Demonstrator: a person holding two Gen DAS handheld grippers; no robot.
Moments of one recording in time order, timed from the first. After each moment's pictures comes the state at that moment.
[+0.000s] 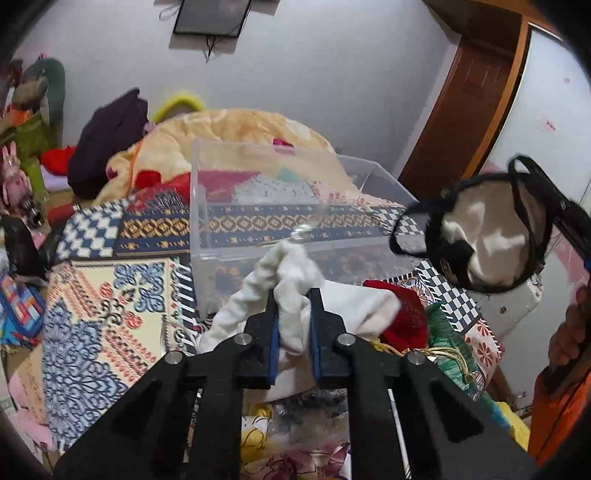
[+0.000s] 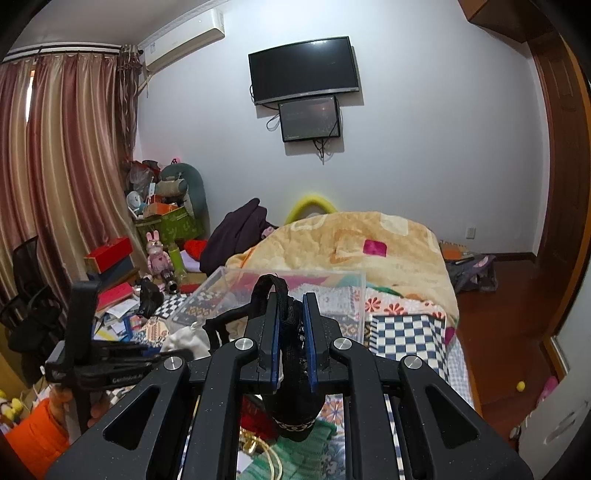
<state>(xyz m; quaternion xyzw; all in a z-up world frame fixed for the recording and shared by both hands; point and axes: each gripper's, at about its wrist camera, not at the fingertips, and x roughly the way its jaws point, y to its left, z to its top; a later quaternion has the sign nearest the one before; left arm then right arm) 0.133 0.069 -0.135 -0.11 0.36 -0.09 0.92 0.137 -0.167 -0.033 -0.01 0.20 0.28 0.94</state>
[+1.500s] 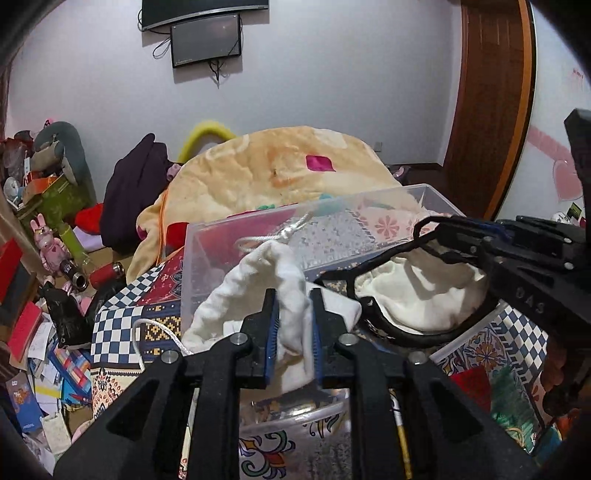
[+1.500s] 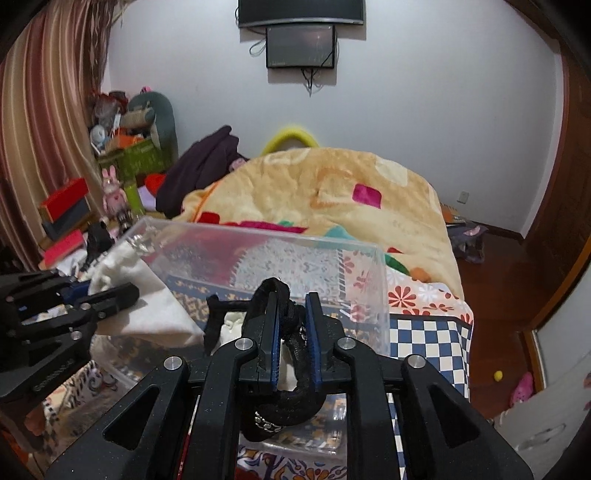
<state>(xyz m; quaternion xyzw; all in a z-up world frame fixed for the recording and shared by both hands) 0.221 0.044 -0.119 0.01 0.36 0.00 0.93 0.242 -0.112 -0.092 -0.10 0.33 0.23 0.91</state>
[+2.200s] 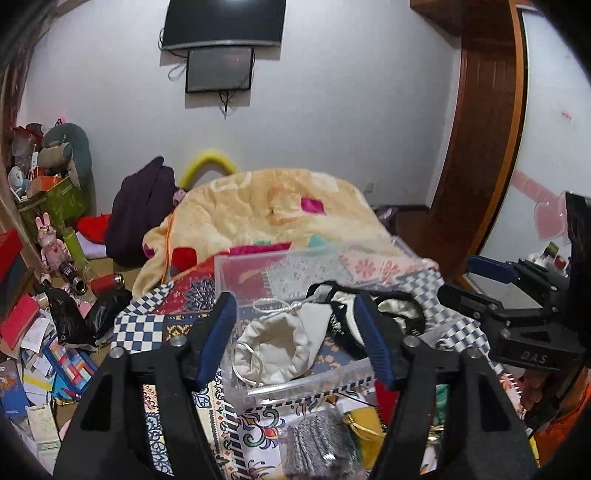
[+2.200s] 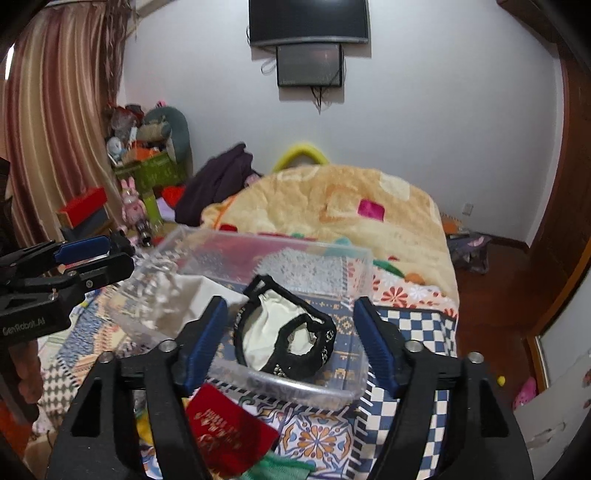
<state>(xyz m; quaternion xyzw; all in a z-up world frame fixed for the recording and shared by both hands) 0.164 0.058 -0.057 -0.04 0.29 -0.02 0.96 0.190 -0.141 -0.050 -0.07 0.28 0.26 0.92</state>
